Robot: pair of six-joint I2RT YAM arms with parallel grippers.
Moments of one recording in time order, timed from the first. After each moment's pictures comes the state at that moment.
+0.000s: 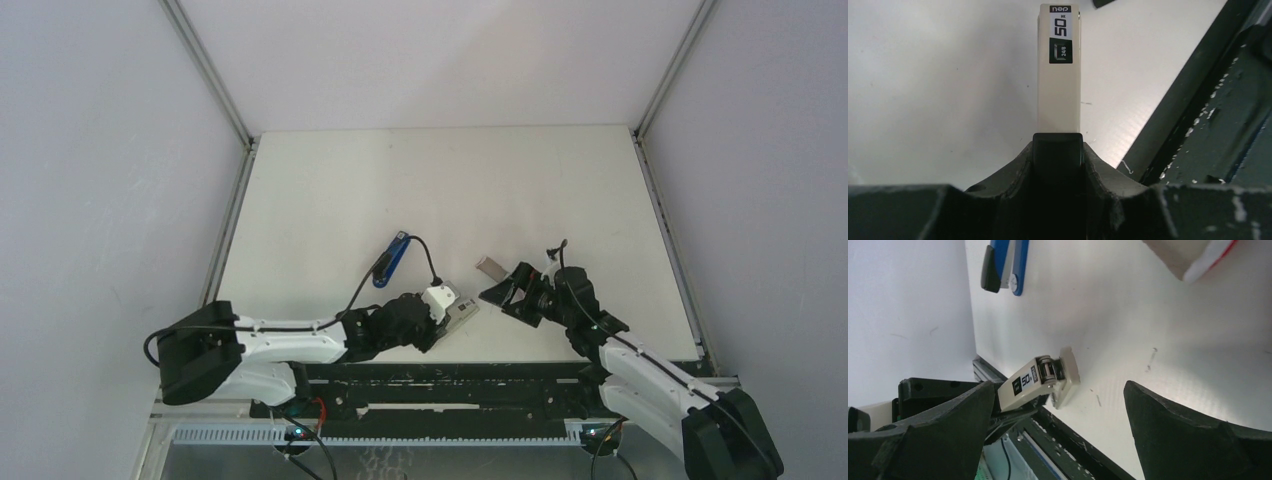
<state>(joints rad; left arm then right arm) -1.18 1.26 0.50 0.16 -0.15 -0.23 0.47 0.86 0.20 0.13 -0.35 1.02</state>
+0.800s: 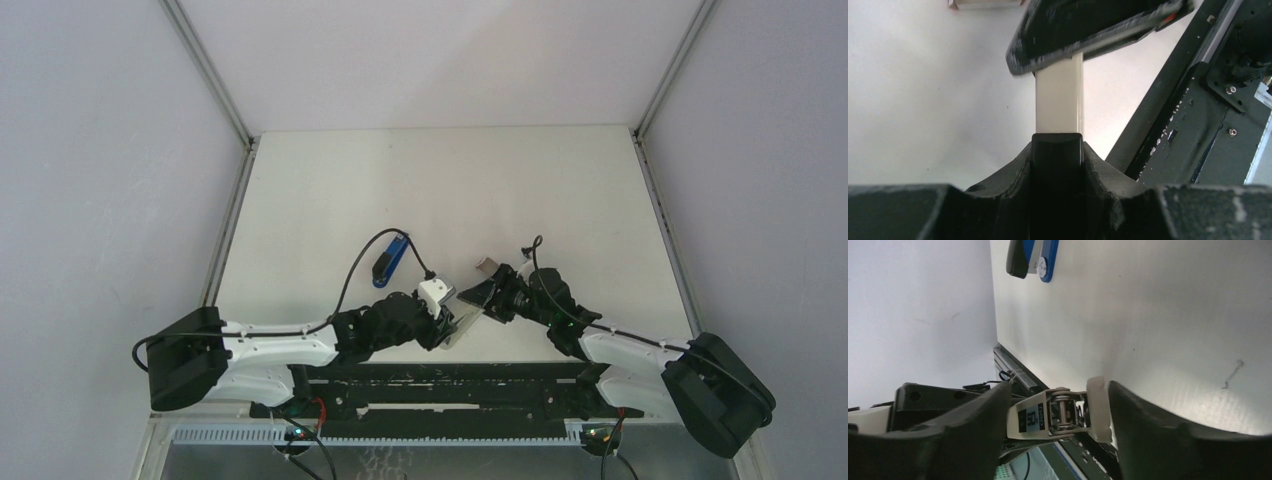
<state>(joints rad) -1.18 1.23 0.47 0.30 -0.10 -0.30 0.66 1.09 0.22 0.44 -0.28 1.18</state>
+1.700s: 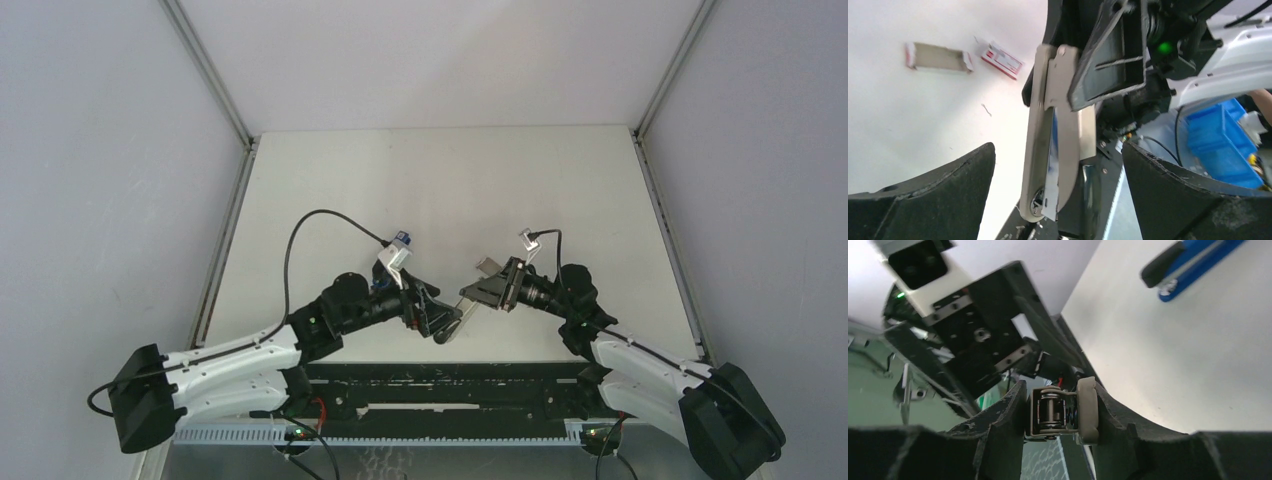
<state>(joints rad) -1.01 0.93 0.46 0.32 0.15 -0.60 0.55 0.93 0.22 0.66 -0.61 1.02</state>
